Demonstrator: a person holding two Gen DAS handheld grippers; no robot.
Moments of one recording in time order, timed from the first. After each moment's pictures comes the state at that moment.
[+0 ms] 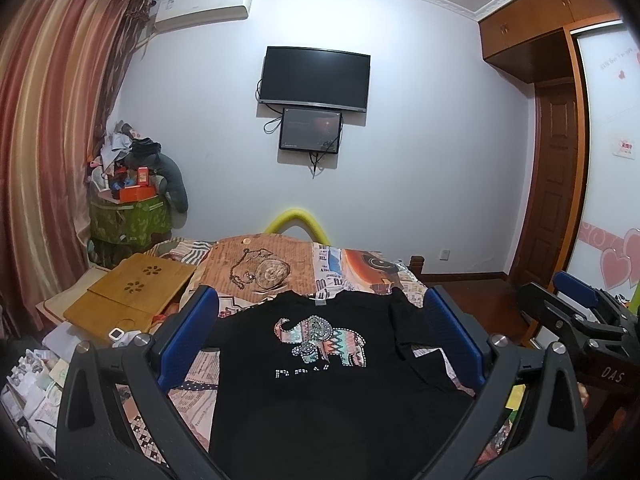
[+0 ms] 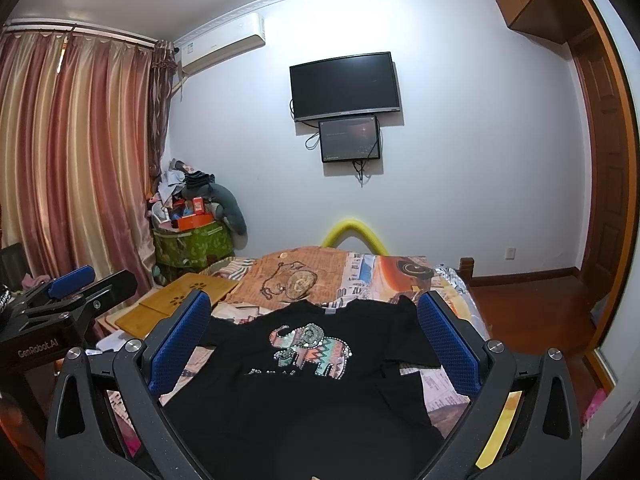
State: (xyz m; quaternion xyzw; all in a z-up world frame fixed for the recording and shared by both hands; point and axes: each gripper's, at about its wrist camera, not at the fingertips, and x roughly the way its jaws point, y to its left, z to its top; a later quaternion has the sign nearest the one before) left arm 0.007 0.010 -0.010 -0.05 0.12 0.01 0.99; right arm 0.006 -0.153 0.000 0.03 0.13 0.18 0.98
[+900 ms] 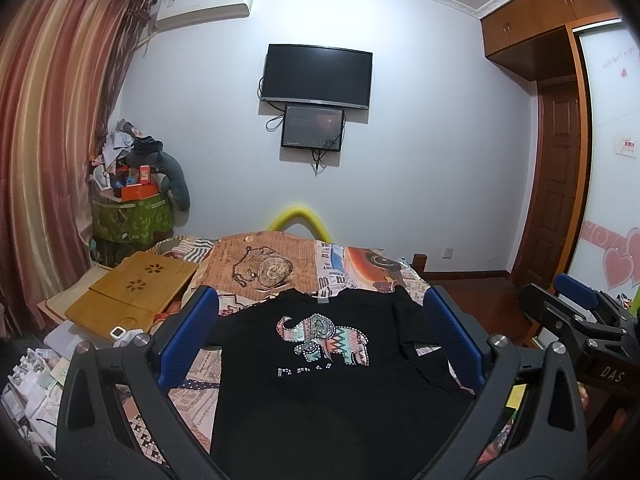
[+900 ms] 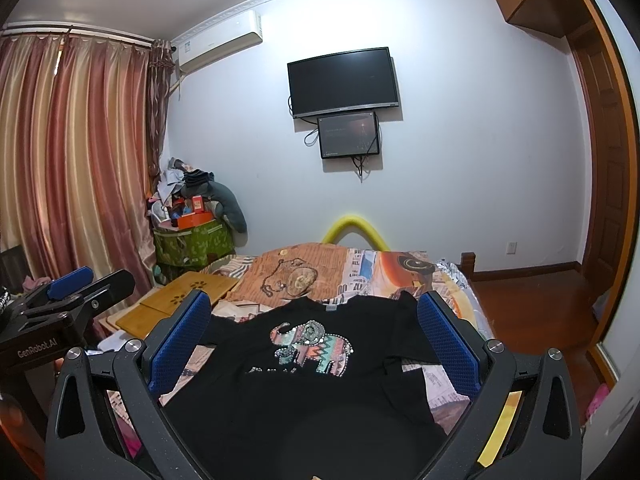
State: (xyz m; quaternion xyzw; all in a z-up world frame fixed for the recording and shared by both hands) left arm 0.009 0.012 -0.013 -0.05 0.13 0.02 0.99; right arm 0.008 -0.153 -0.001 0.03 0.13 0.18 0.98
